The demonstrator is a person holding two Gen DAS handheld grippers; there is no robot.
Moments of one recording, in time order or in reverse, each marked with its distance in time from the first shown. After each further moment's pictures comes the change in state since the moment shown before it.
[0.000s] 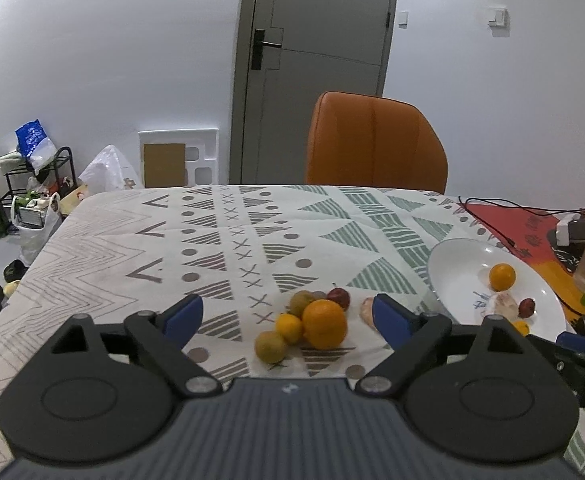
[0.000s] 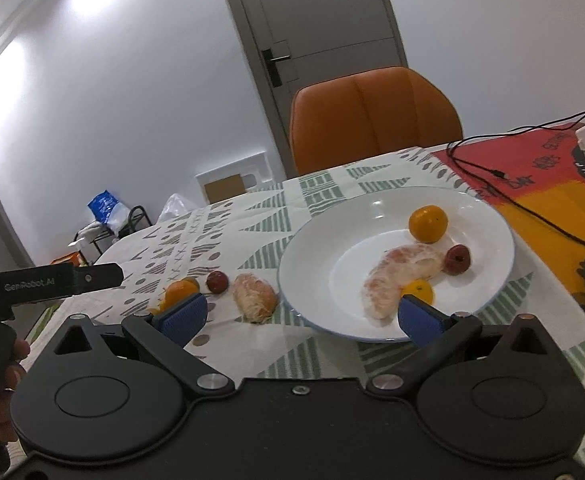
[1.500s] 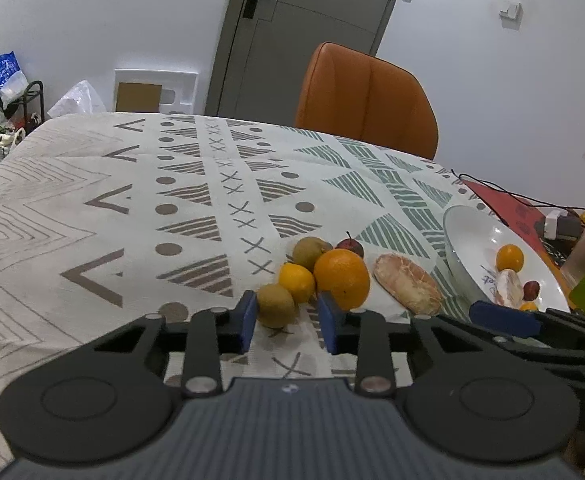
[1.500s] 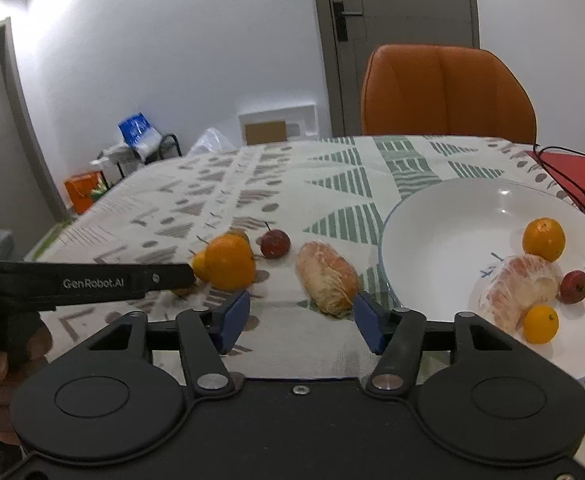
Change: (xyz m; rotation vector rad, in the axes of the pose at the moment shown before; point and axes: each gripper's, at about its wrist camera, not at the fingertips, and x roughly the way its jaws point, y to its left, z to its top) left arm 0.057 0.033 -0.025 -0.101 0.126 -0.136; right arm 0.069 0.061 -0.005 -0.210 0.149 0.051
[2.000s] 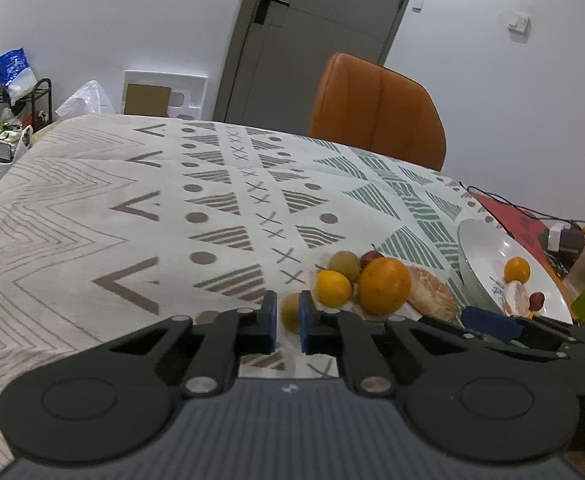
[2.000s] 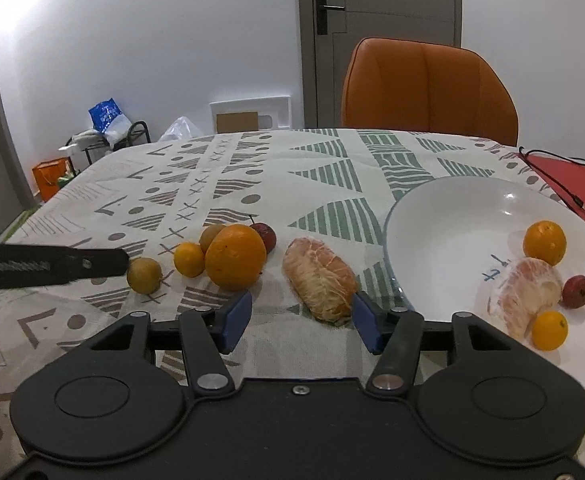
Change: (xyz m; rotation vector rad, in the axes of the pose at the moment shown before) left arm -0.012 0.024 0.005 -0.035 -0.018 0.003; right arm 0.024 0.019 -0.002 -0.034 0.011 -0.117
